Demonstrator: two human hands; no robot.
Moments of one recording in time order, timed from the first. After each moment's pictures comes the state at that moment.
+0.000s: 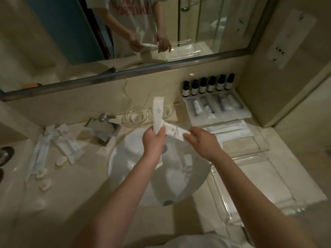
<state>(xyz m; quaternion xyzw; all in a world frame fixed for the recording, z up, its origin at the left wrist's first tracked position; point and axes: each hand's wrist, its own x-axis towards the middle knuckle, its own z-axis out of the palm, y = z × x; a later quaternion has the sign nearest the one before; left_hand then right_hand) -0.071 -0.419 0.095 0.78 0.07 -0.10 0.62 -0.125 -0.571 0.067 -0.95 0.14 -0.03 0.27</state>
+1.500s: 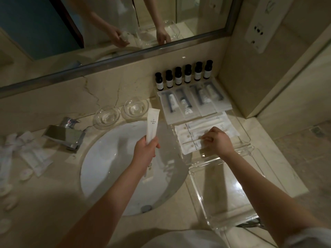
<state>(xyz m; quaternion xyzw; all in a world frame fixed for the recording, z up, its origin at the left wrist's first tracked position) -0.071 -0.472 0.033 0.80 0.03 -0.24 0.55 -0.158 -0.718 -0.039 -0.93 0.21 -0.04 0.30</state>
